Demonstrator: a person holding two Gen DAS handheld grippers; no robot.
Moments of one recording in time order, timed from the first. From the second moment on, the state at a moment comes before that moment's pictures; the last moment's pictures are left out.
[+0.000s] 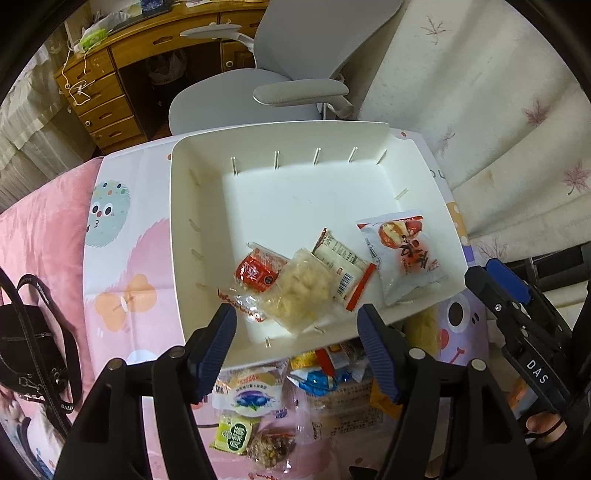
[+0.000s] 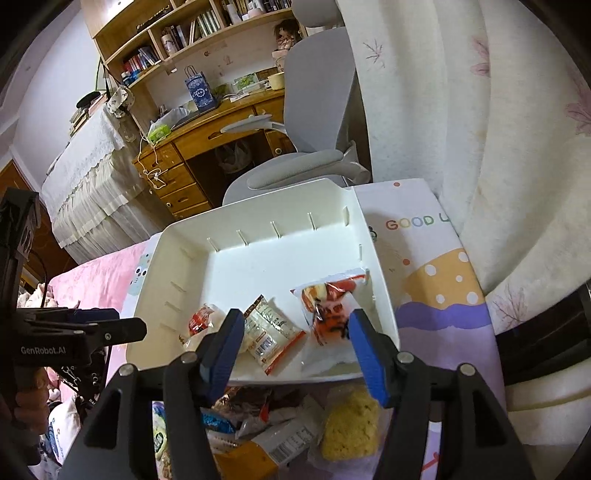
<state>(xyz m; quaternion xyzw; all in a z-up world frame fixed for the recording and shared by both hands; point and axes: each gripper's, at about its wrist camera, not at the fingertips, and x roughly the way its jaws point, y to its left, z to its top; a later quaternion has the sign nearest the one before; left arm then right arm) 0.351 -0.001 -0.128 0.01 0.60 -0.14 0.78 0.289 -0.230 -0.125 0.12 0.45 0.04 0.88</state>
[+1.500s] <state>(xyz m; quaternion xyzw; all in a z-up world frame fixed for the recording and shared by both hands) 0.253 -0.098 -0.136 0.11 0.64 -0.17 0.74 0.168 -0.282 -0.175 0.17 0.51 0.06 0.84</state>
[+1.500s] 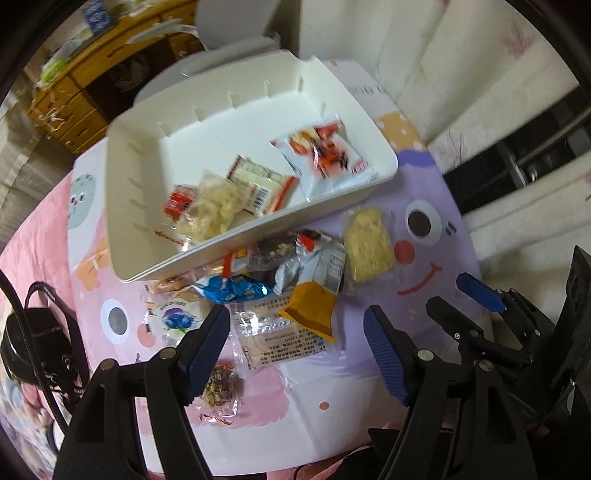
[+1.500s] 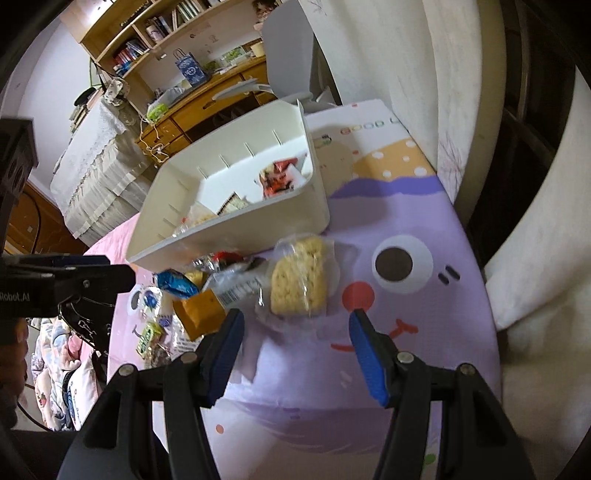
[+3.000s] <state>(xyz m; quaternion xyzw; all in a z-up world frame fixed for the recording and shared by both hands) 0.284 -0.155 -0.265 0.22 0.72 -0.25 0.61 0.207 -0.236 -0.256 0.08 0.45 0.02 0.89</state>
